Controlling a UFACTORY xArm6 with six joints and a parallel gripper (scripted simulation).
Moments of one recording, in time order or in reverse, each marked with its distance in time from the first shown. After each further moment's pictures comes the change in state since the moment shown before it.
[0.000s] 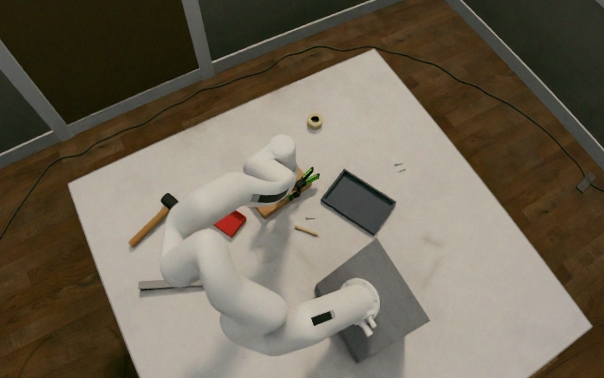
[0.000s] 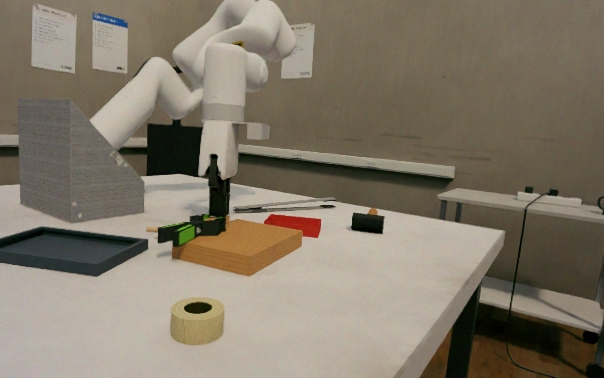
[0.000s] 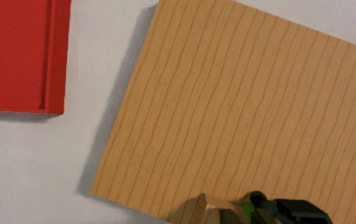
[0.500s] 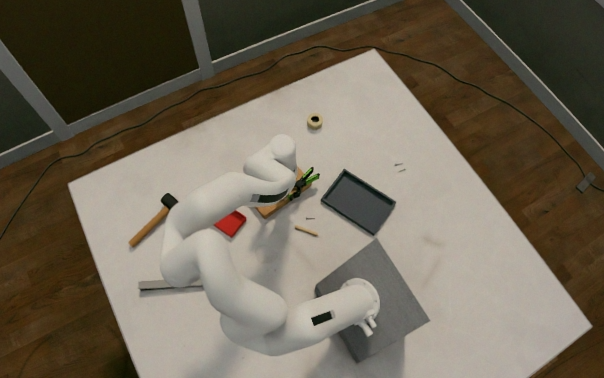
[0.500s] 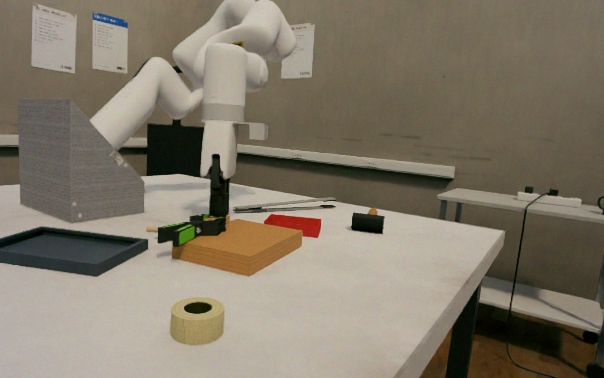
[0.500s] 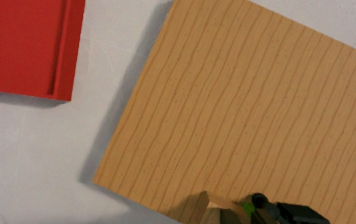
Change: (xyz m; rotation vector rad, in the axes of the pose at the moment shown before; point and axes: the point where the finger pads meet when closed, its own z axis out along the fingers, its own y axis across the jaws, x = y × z) arm 0.000 0.000 0.000 0.000 0.000 -0.079
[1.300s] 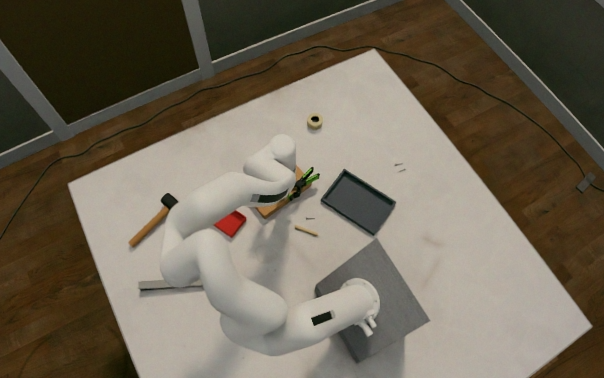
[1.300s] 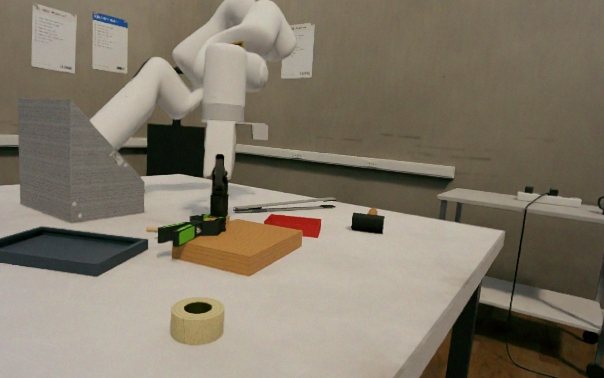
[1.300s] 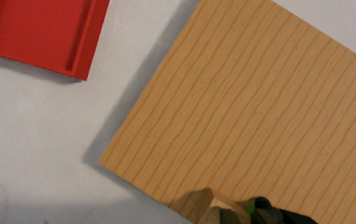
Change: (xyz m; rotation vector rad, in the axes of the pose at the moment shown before) arm 0.000 0.000 0.000 0.000 0.000 -0.139
